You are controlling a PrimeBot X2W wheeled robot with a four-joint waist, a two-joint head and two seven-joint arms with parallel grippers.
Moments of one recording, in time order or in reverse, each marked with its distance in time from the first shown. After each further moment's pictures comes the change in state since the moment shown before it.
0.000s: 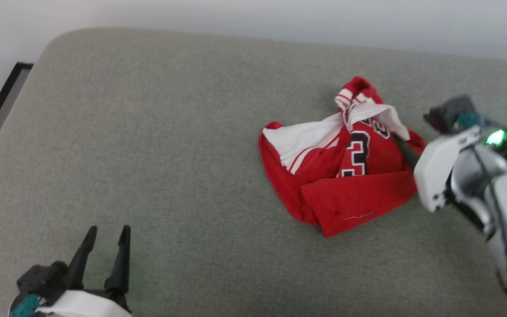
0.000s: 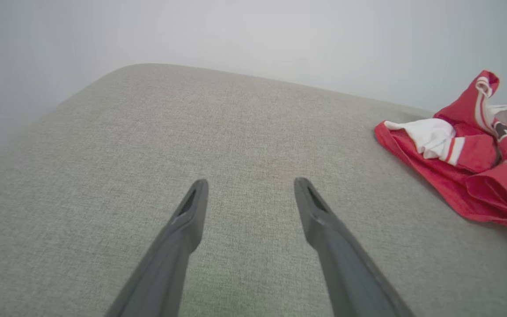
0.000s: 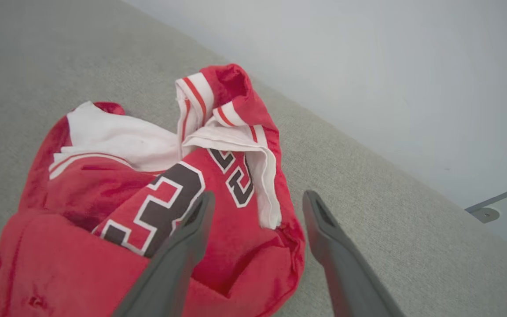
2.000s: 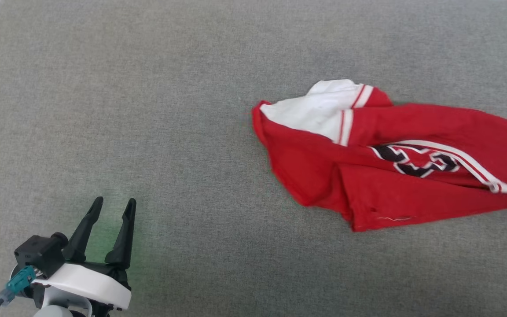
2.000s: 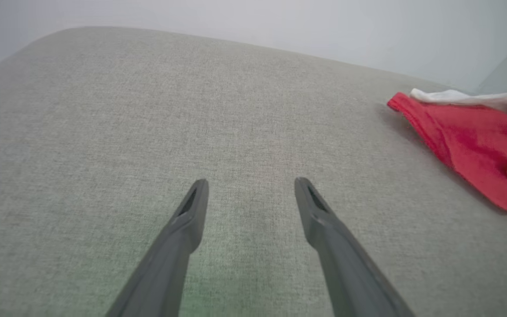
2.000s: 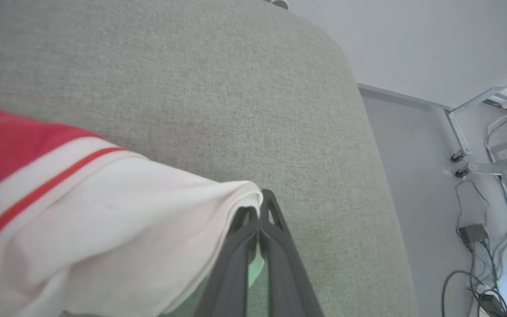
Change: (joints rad) left arm -0.111 0.086 -0.105 0.002 -0.102 0.000 0.000; right arm 0.275 -0.072 -0.760 -0.003 -0.193 0.000 0.000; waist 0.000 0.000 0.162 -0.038
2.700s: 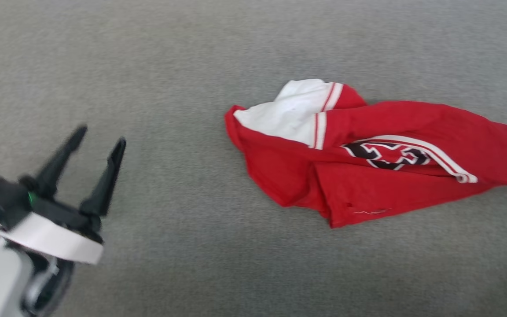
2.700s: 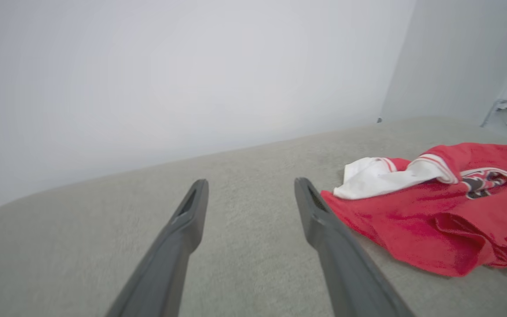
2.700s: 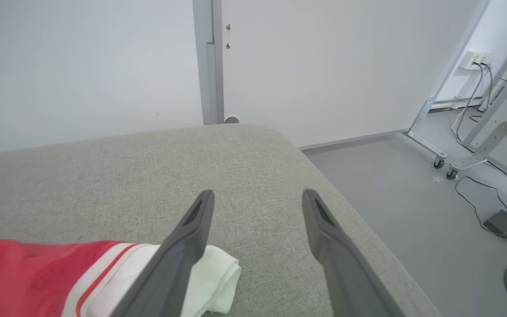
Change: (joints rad) left arm -0.173 0.258 -0.120 -0.185 -0.049 0.000 0.000; right arm 0.003 0.272 -0.210 -0.140 0.017 0.000 -0.328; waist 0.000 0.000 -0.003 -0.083
